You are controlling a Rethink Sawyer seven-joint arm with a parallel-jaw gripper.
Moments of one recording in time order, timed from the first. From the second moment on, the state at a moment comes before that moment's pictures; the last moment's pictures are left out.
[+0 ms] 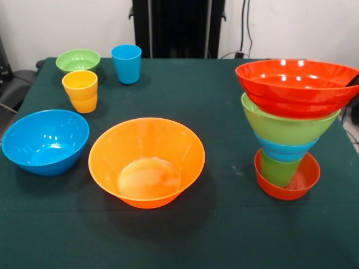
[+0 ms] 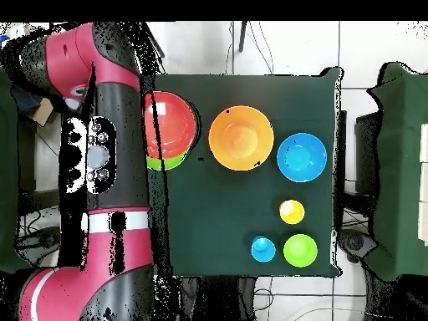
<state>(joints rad) 0.23 -0.12 -0.43 0.38 0.08 1.52 2.52</state>
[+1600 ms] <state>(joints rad) 0.26 -0.12 -0.43 0.45 0.09 1.48 2.52</state>
